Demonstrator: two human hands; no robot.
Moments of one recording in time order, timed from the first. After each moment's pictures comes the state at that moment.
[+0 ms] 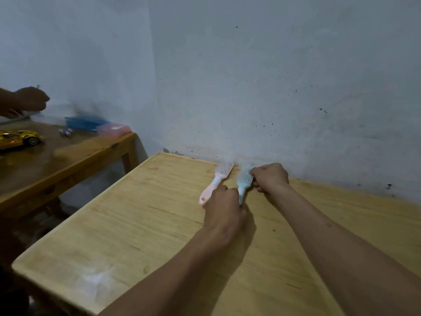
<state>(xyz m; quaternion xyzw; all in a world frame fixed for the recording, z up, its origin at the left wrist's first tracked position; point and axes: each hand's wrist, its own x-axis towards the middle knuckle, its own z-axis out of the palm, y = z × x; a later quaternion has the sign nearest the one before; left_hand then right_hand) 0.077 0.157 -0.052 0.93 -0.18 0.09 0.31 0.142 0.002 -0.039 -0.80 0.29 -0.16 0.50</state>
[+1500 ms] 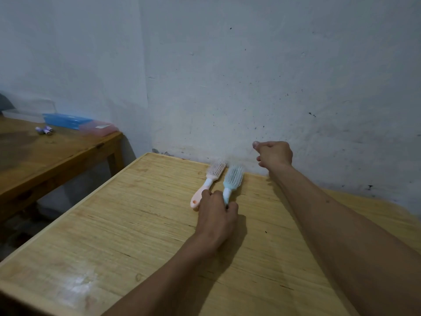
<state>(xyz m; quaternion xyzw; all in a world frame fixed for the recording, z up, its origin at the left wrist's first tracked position) 0.077 0.165 -0.057 0.87 -0.17 0.05 0.45 0.152 -0.017 0.013 -0.77 0.26 -0.26 0.51</state>
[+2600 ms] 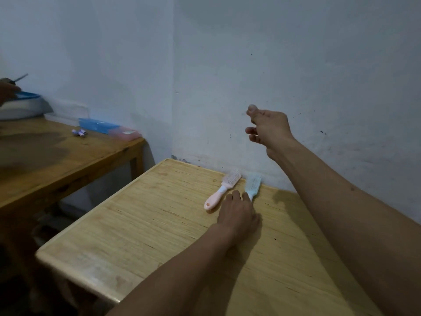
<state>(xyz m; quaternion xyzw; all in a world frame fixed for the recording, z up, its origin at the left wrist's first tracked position) 0.090 0.151 -0.051 0.94 -0.29 0.04 0.20 0.123 0.067 0.121 -0.72 0.08 -0.24 0.65</state>
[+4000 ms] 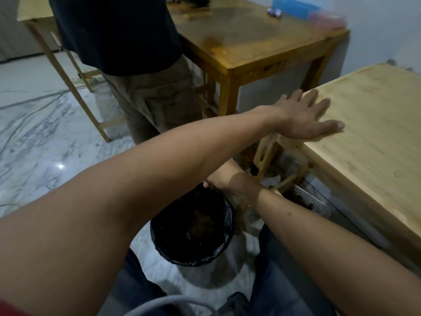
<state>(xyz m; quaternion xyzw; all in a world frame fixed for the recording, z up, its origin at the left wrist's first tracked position) 0.068 0.477 -0.064 0.98 -0.18 -0.07 0.07 -0.013 0.498 -0.175 -0.87 -0.28 0.30 0.27</state>
